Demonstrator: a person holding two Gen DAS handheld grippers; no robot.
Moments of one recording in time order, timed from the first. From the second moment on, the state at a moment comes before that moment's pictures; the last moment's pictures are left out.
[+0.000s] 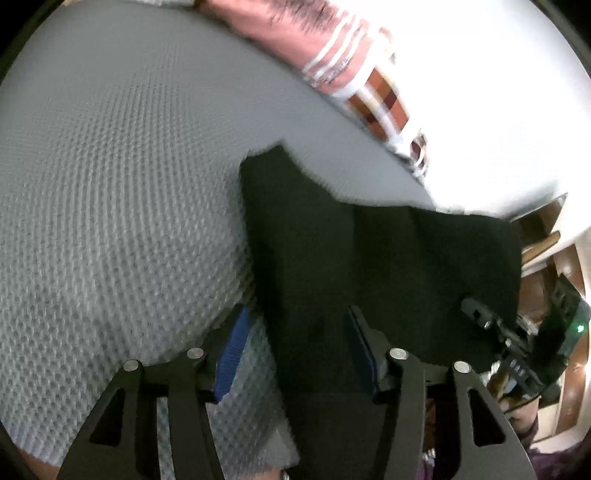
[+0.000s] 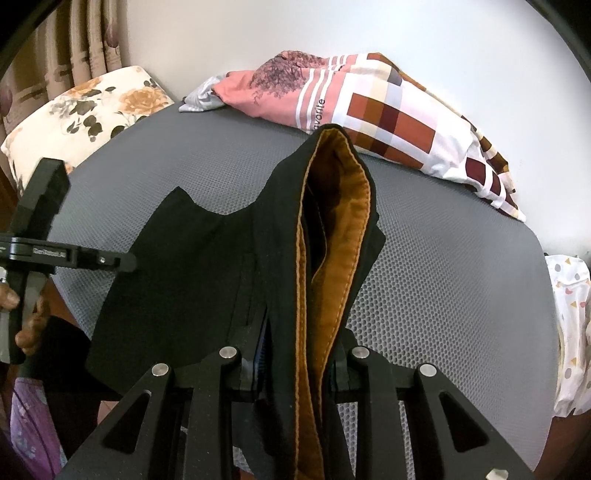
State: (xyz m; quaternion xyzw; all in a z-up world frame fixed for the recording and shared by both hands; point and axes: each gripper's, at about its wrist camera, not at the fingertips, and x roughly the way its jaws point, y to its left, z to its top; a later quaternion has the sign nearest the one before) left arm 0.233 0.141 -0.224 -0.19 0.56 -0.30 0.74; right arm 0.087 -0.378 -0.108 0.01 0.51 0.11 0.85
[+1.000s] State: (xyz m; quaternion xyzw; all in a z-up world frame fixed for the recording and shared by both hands) left arm 0.192 0.085 -0.178 -0.10 0.50 -0.27 0.82; right arm 0.112 -0.409 -0.115 0.17 0.53 0.16 0.82
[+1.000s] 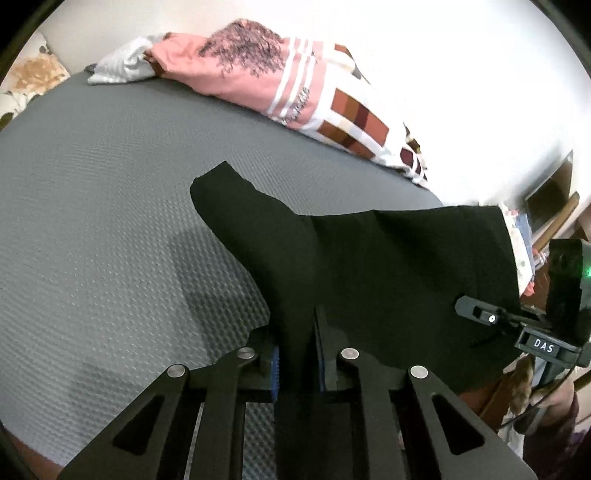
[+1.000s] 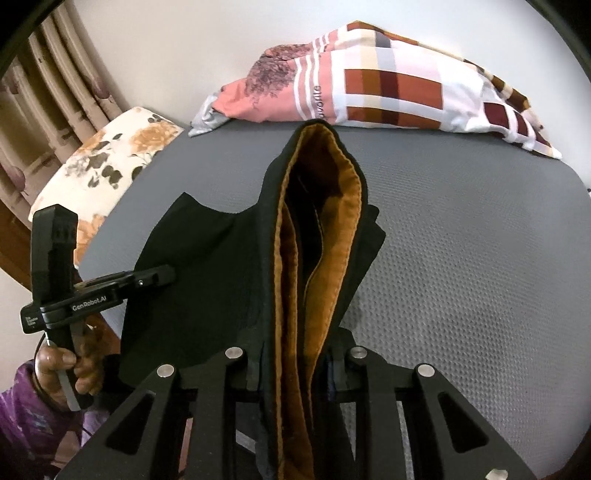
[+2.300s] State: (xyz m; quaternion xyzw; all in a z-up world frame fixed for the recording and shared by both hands) left arm 0.460 0.190 -0.152 -0.06 0.43 -0.15 0.89; right arm 0.364 -0.267 -0.133 0.20 0.50 0.23 0.81
